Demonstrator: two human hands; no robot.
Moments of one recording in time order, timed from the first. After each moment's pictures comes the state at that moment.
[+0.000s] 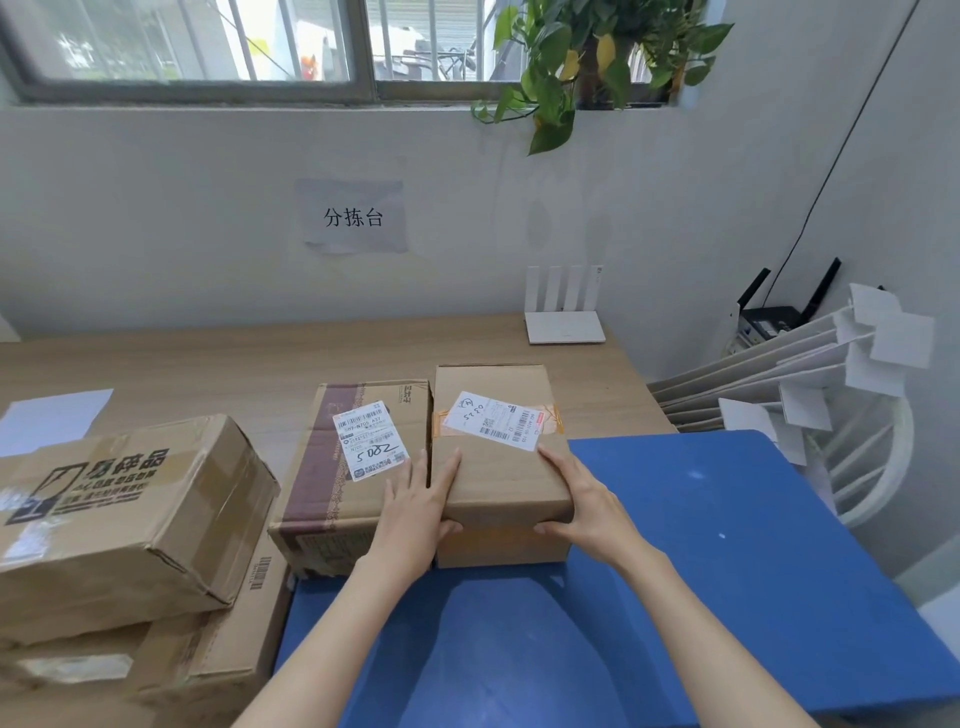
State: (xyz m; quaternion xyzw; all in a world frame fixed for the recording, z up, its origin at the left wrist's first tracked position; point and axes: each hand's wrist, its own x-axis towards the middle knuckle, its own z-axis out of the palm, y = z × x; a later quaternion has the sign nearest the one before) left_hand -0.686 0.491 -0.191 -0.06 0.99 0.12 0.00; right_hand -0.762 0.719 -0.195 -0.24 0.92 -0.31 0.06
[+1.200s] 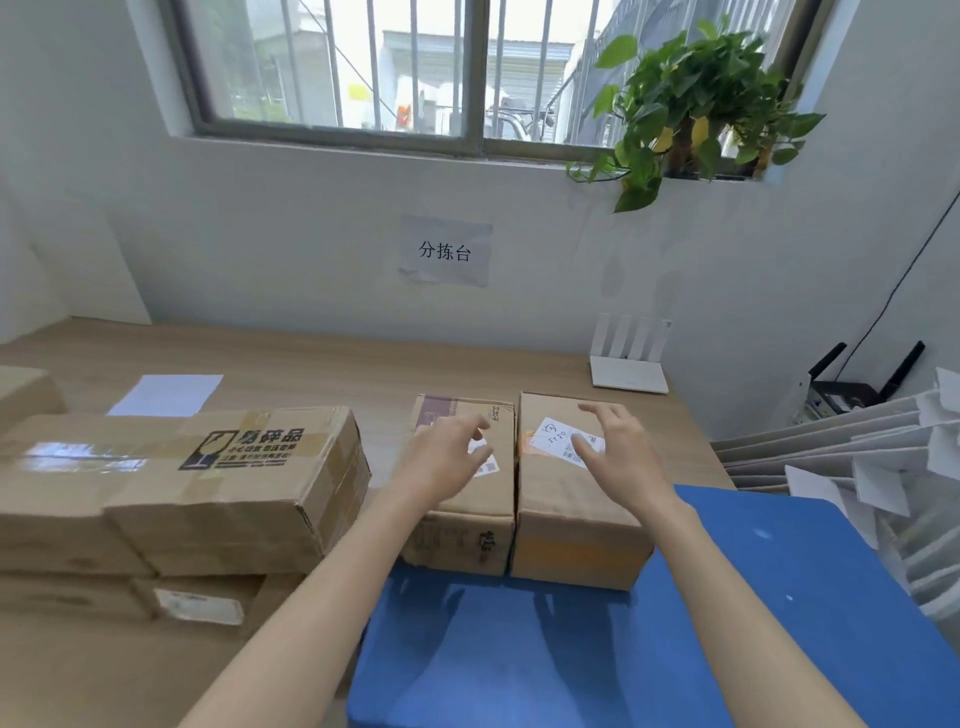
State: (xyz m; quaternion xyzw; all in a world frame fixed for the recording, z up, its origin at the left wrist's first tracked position) left_hand -0.643 0.421 -0.074 -0.09 0.96 0.25 -0.09; right_hand -0.730 0.628 -0.074 -0.23 0.93 -0.27 -0.08
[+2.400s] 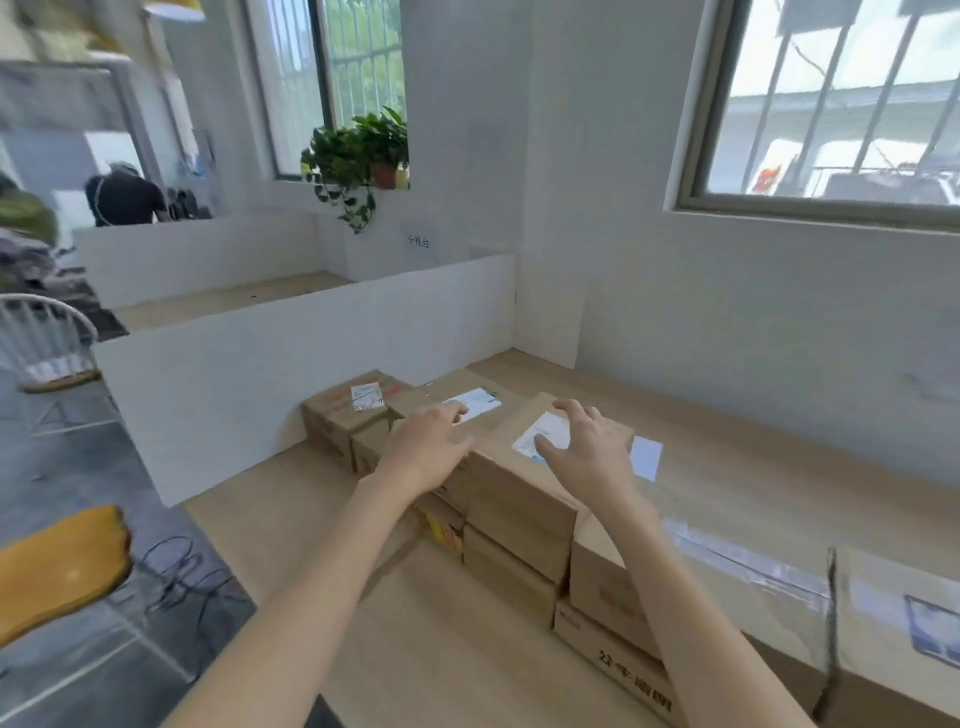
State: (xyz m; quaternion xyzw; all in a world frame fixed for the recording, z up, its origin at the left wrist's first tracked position) left_hand -0.187 -0.218 -0.027 -0.41 0.88 0.14 -0.19; right_hand -0.350 -0.114 -0.039 -0.48 0.81 -0.33 0.02
